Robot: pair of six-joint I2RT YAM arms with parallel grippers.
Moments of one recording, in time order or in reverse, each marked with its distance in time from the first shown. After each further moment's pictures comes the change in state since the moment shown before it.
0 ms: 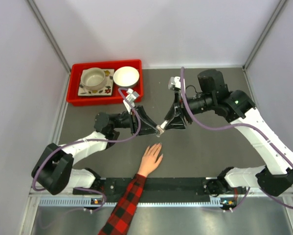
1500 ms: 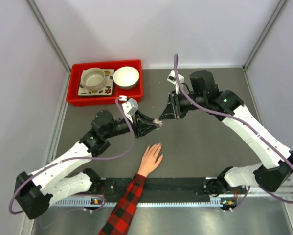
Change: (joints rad) left arm -0.124 -0.351 0.100 -0.954 -0.461 0.882; right arm 0.017 0.047 -0.071 0.136 0.236 0.467
